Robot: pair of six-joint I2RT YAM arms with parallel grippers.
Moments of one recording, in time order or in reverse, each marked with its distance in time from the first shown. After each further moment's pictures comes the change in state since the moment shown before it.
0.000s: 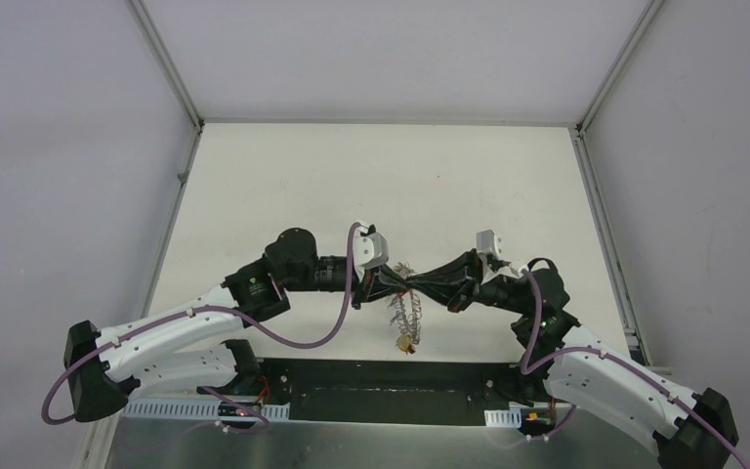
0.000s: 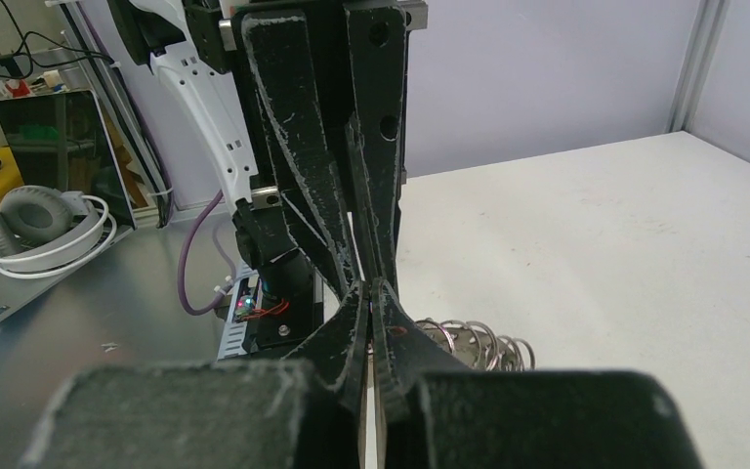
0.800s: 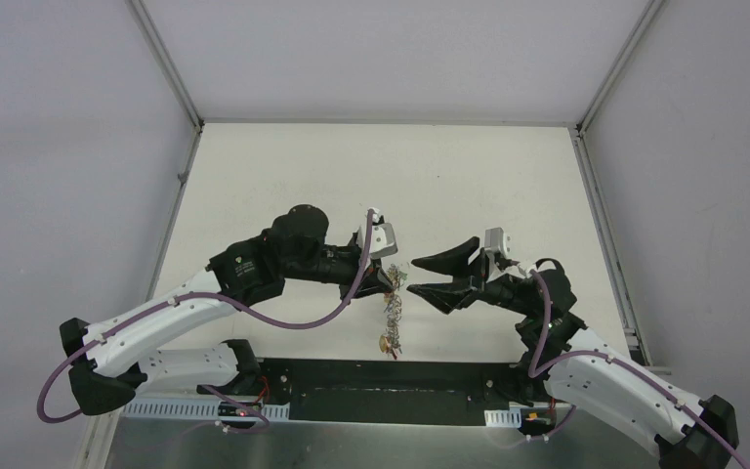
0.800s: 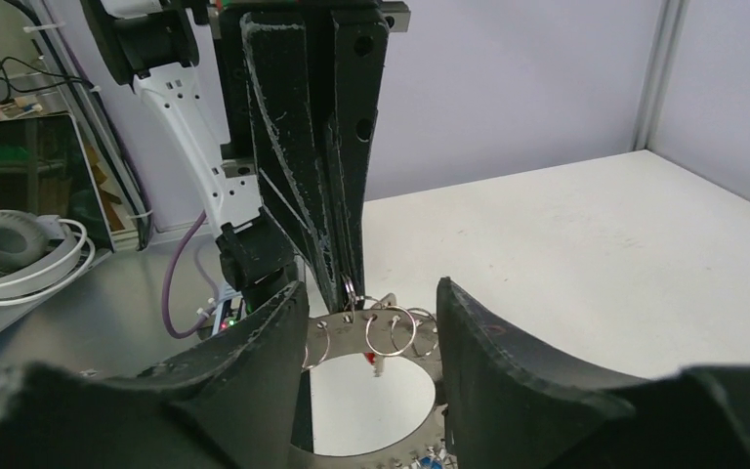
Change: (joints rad) left arm 0.005 0.047 0.251 -0.447 -0.031 0.034; right arm 0.008 -0.035 0.014 -0.015 0.051 -0.008
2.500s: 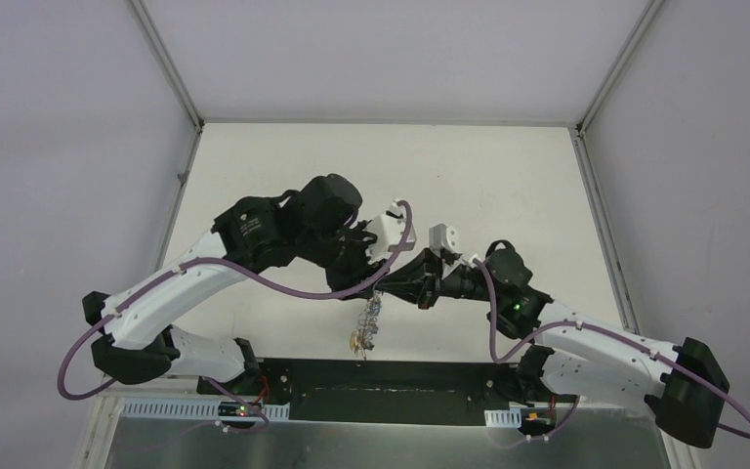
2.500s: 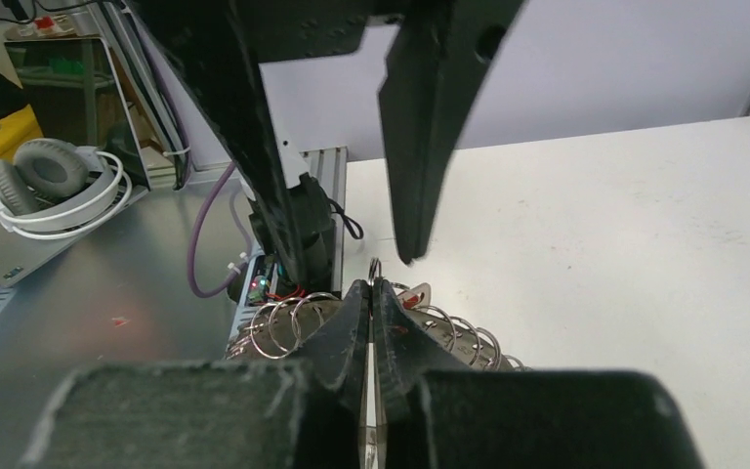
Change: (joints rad) left arm -0.040 0.324 0.631 -0.813 -0.132 0.161; right arm 0.161 0.313 0.177 -0.027 -0.024 -0.107
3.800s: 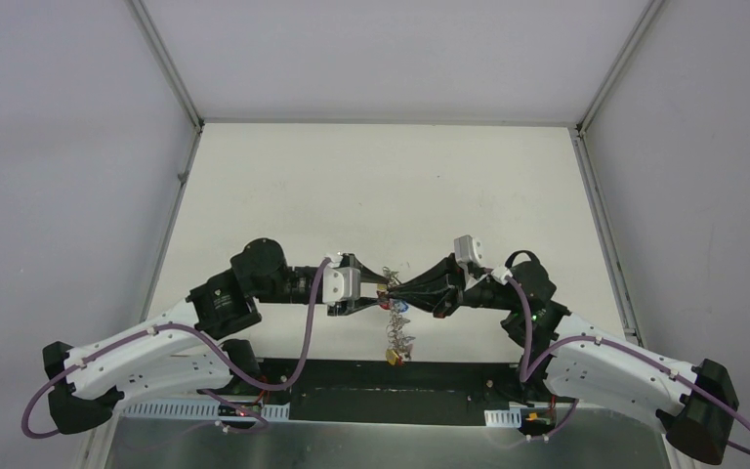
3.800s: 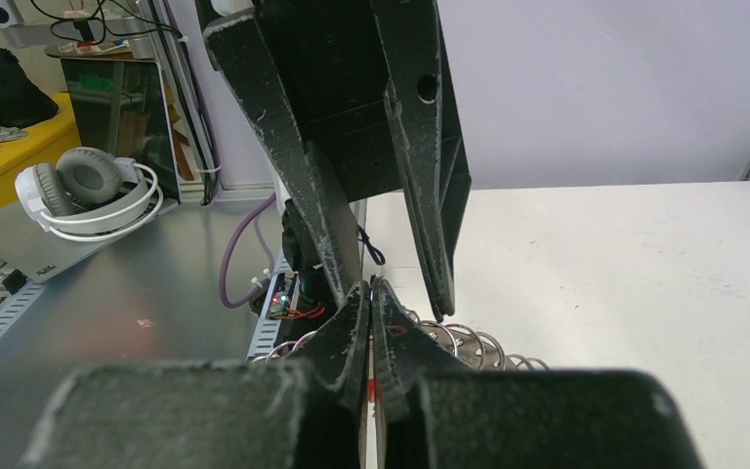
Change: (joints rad) left arm 0.000 -0.552 -0.860 1.093 0.161 0.119; right arm 0.000 -0.162 -0.066 0.018 -0.029 0.015
